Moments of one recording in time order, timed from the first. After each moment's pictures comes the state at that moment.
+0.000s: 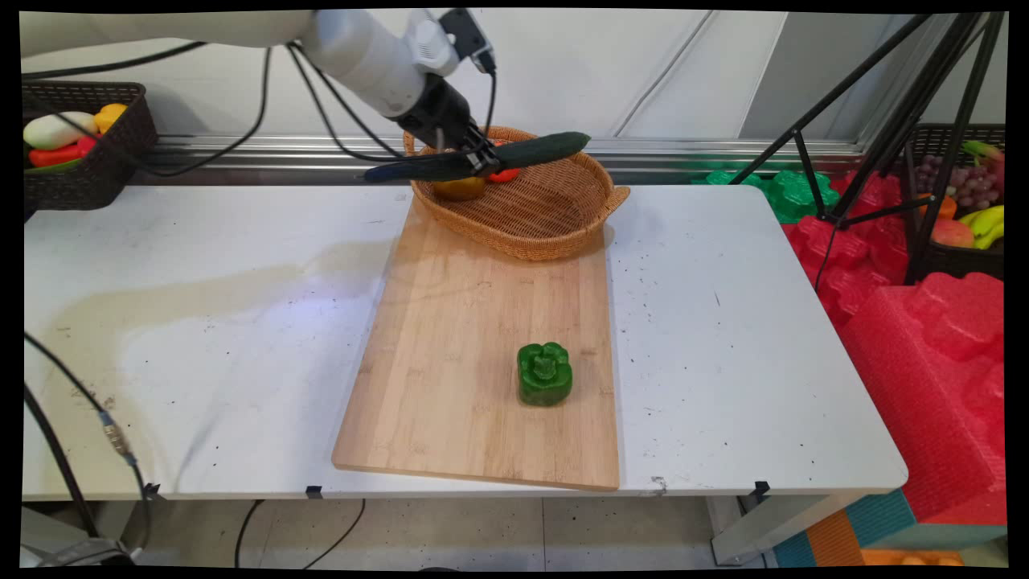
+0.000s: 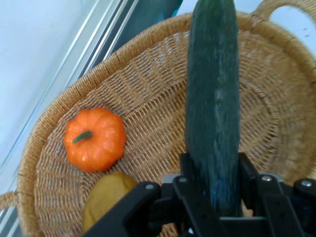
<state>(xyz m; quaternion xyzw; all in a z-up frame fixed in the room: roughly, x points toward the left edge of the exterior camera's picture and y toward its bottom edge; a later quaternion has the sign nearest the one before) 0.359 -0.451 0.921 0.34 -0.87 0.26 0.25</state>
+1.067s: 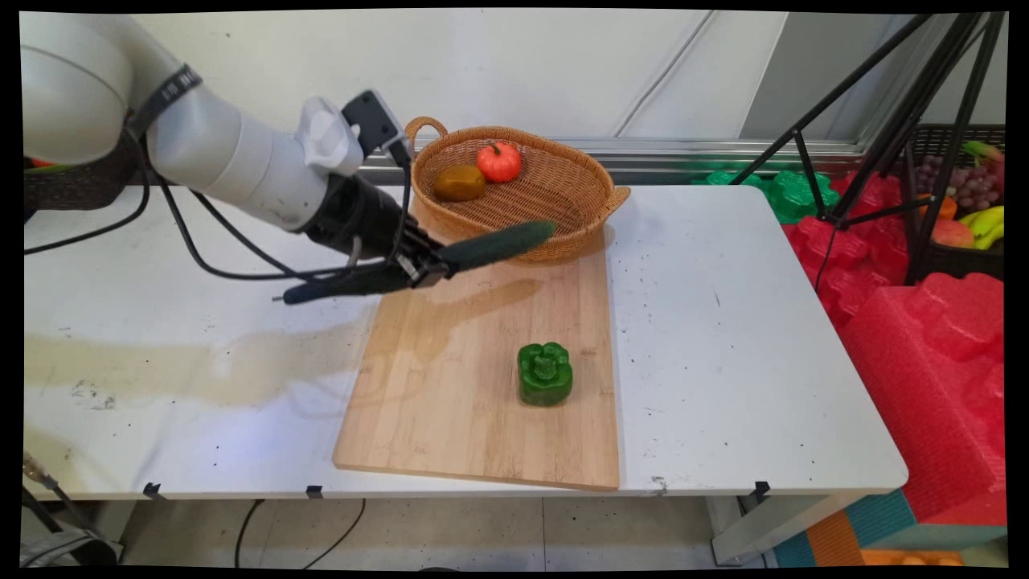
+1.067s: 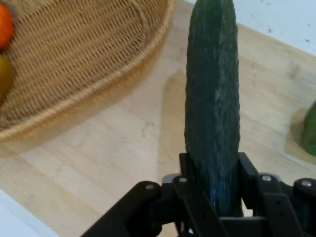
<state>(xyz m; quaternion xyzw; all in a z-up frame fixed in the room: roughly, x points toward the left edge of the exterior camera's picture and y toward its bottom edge) 0.355 -0.276 0.905 0.39 -0.86 0.19 0.27</state>
